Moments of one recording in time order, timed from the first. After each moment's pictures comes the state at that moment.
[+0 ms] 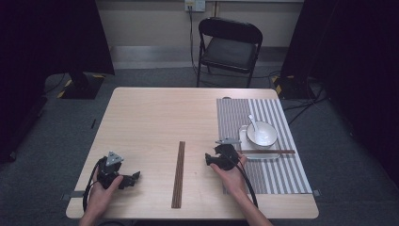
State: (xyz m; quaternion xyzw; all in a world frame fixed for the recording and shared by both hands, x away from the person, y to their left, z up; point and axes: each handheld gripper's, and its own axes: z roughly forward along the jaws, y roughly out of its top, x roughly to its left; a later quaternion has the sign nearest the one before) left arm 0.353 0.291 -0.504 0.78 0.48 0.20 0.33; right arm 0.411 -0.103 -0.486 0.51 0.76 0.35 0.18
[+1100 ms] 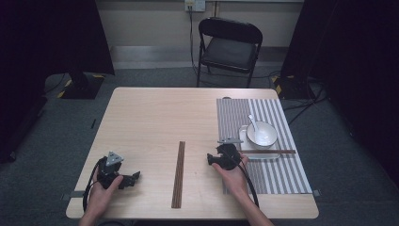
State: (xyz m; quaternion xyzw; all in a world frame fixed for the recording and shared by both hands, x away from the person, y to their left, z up) left arm 0.353 0.291 -0.504 0.78 0.48 0.20 0.33; right arm 0.412 -0.109 -0.488 0.53 0.76 0.34 0.18
